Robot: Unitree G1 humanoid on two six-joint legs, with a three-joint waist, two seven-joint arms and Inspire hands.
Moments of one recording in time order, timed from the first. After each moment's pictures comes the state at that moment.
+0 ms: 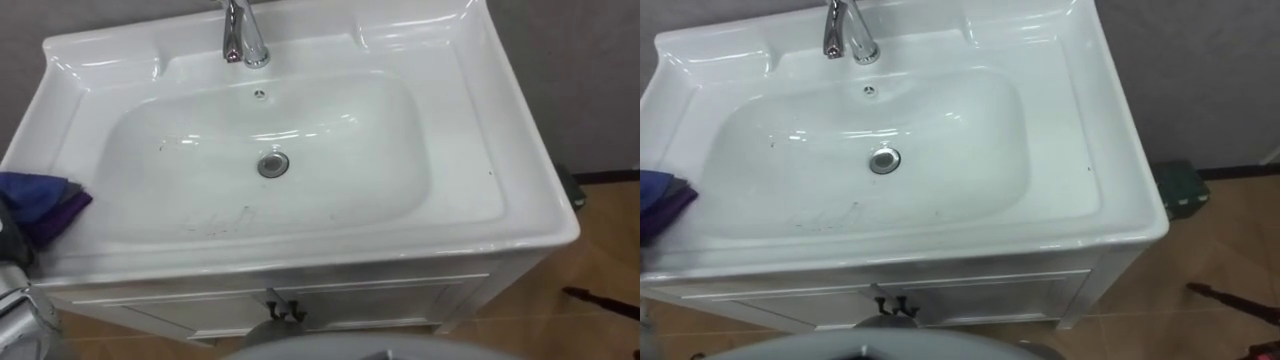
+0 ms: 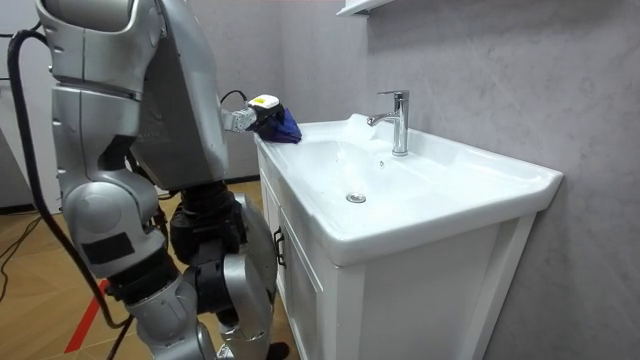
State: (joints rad) left arm 0.27 0.37 0.35 0.40 1.08 0.24 0.51; right arm 0.32 -0.35 -0.07 1.04 -0.21 0.15 -0.01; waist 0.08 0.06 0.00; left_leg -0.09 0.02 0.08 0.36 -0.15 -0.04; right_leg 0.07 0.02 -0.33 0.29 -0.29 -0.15
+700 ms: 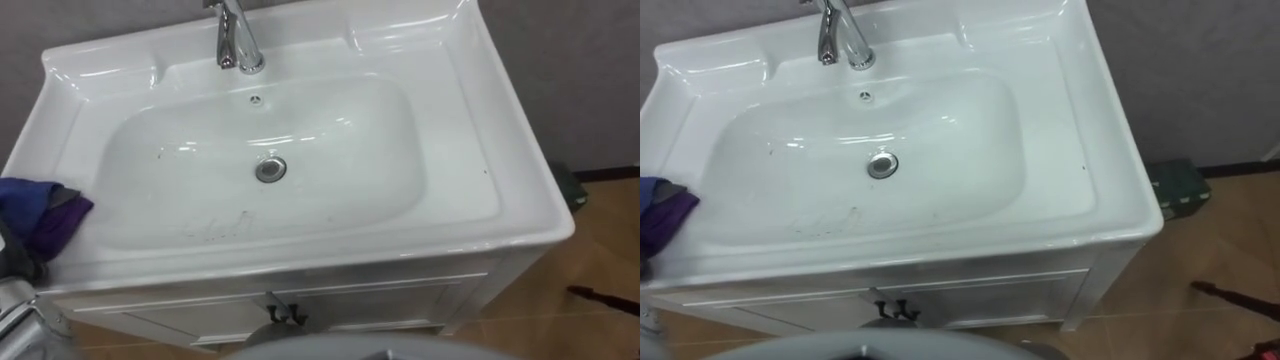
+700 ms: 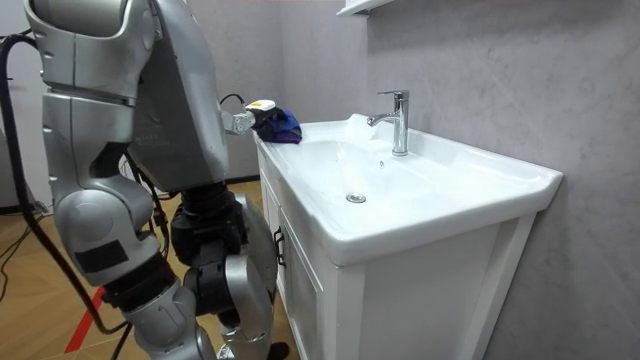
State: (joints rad) left arm 0.28 0.33 0.35 0.42 0.89 0.24 0.52; right arm 0.33 -0.35 -0.07 1.00 -0.21 0.15 -0.01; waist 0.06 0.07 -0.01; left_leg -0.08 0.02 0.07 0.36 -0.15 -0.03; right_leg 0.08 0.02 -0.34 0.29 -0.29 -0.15
